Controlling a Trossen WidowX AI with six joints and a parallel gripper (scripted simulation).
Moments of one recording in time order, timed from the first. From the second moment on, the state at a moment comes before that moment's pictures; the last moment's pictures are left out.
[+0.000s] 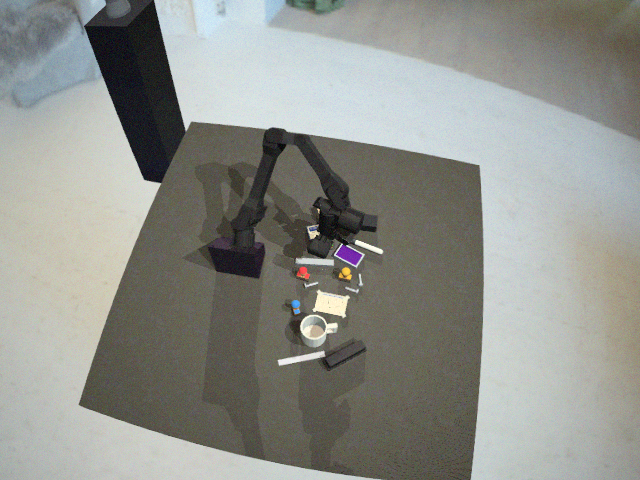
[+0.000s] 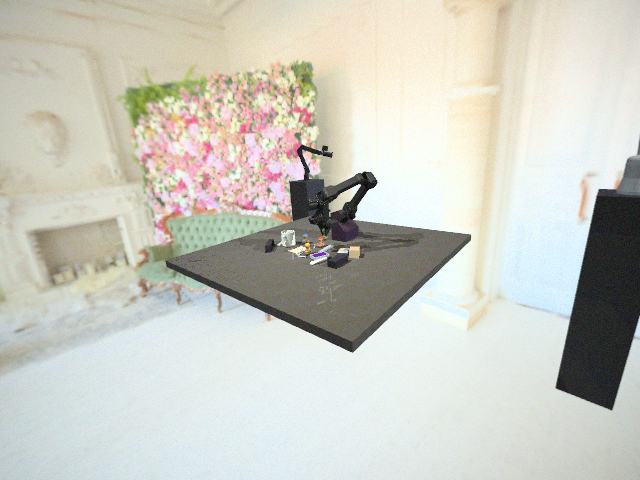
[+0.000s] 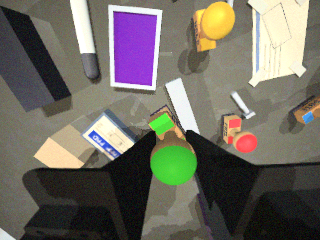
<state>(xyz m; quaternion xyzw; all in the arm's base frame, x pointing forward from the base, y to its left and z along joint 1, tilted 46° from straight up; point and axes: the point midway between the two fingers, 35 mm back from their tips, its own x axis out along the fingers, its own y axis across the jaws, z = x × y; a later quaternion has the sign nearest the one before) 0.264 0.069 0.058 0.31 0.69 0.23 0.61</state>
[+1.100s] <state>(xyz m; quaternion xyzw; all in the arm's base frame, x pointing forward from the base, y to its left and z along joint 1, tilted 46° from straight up) 0.226 0.112 0.062 0.31 0.69 0.23 0.61</state>
